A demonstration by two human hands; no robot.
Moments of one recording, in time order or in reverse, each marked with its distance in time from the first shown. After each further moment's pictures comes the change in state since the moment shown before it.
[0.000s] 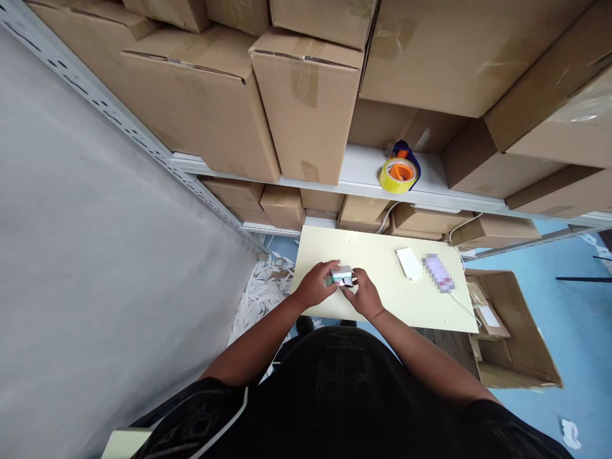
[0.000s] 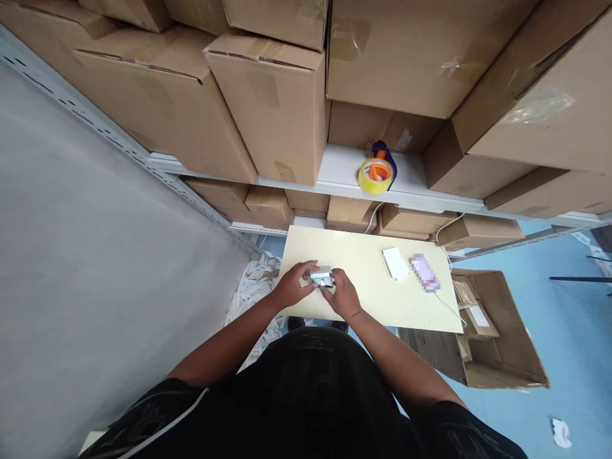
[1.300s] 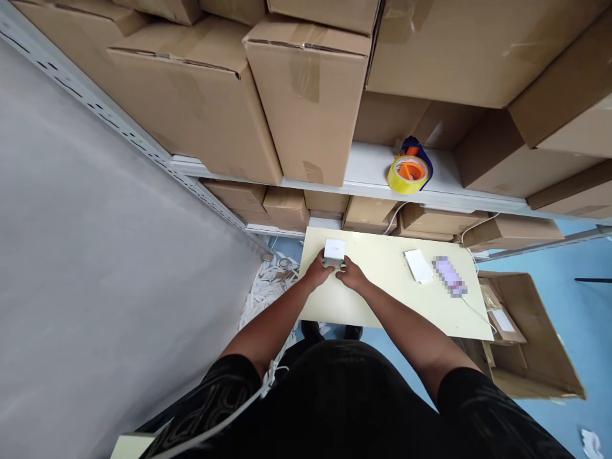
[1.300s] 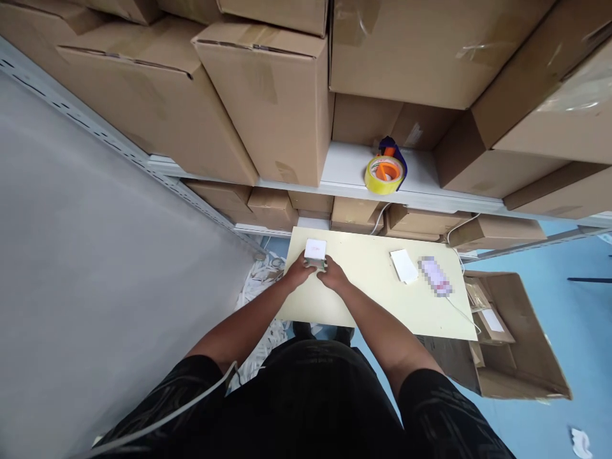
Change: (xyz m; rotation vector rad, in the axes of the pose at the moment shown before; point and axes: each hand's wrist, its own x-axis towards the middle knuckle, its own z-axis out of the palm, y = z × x) left_hand 0.050 -0.084 0.022 -0.325 0.115 -0.514; right_hand 0.086 0.036 0.063 0.232 -0.349 0.518
